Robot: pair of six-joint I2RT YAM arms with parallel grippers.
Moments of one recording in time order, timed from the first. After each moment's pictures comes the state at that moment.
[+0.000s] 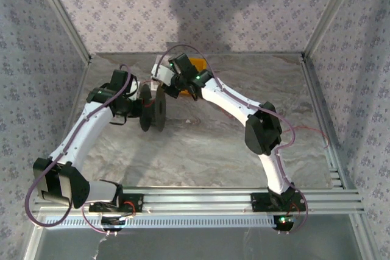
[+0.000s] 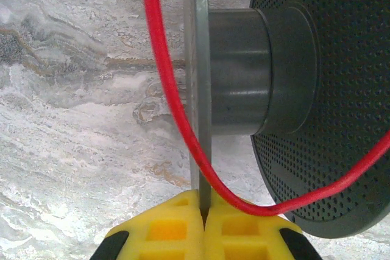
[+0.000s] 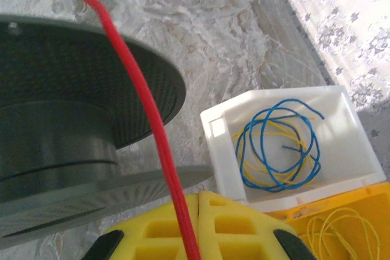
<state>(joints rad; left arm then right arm) -0.28 1.33 1.22 -1.00 0.03 -0.23 0.77 2.13 1.99 -0.53 -0.11 -0.53</state>
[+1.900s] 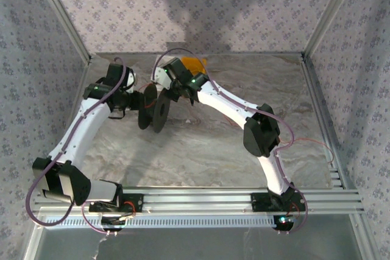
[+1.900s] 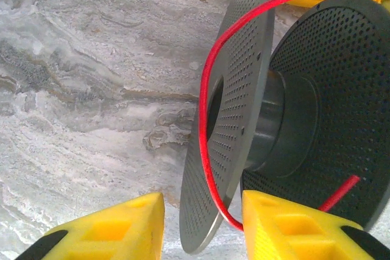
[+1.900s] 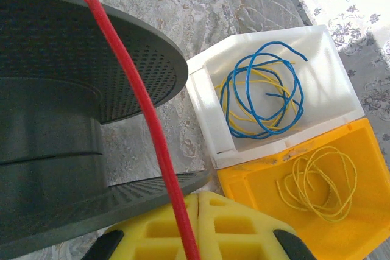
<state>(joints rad) -0.26 1.34 1.29 -0.97 0.02 -0.26 0.81 2.13 2.00 -0.61 0.09 -0.45</state>
